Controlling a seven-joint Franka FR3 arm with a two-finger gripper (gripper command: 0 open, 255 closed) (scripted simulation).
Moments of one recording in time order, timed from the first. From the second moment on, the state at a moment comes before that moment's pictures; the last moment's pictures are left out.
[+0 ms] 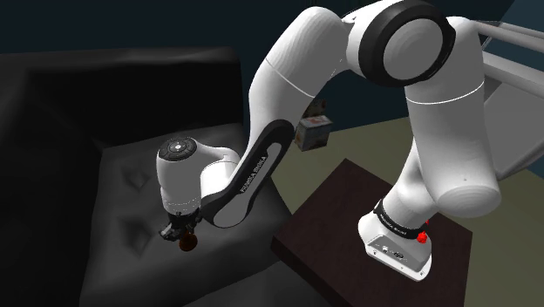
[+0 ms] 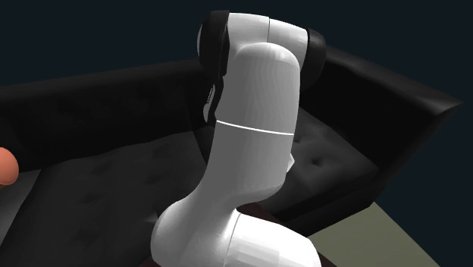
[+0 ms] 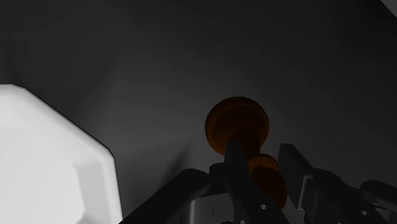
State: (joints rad) arm 0.45 0.63 0.28 -2.04 -0.35 2.73 0.96
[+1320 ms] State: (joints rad) arm 0.37 0.44 0.37 -2.09 -0.25 2.58 0.88
